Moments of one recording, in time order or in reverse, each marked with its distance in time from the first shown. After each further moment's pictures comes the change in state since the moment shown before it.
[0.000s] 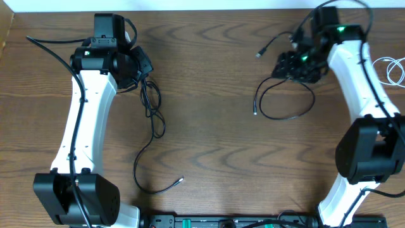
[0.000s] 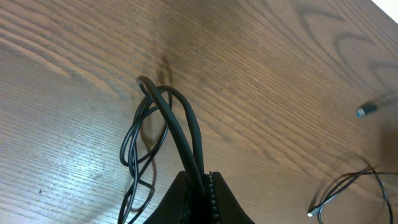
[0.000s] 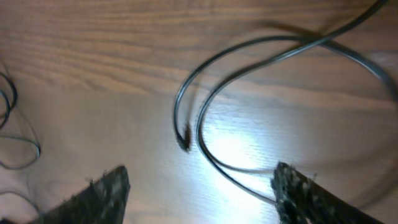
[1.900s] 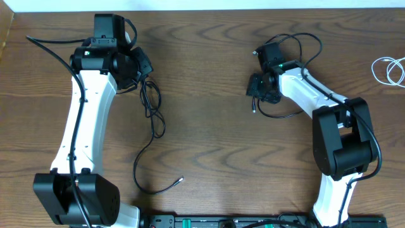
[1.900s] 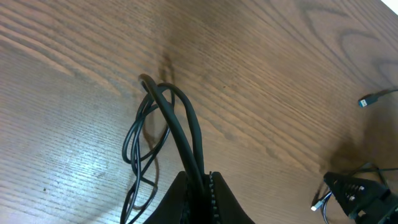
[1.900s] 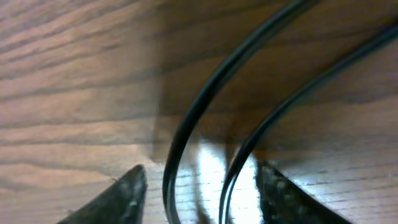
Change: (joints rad) left arm 0.000 0.000 0.000 -0.010 -0.003 0.011; right arm 0.224 0.088 -0.328 0.501 0.260 0.453
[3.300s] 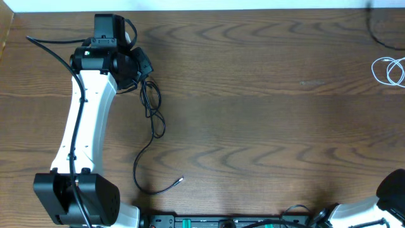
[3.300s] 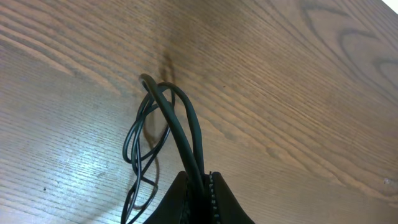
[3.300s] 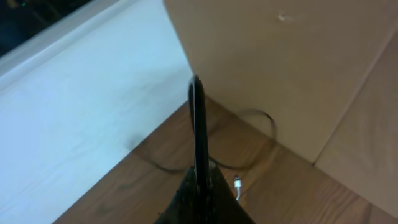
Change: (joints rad) left arm 0.000 0.000 0.000 -0.001 0.000 0.000; right arm -1.014 -0.300 0.814 -0.275 0.029 -0.372
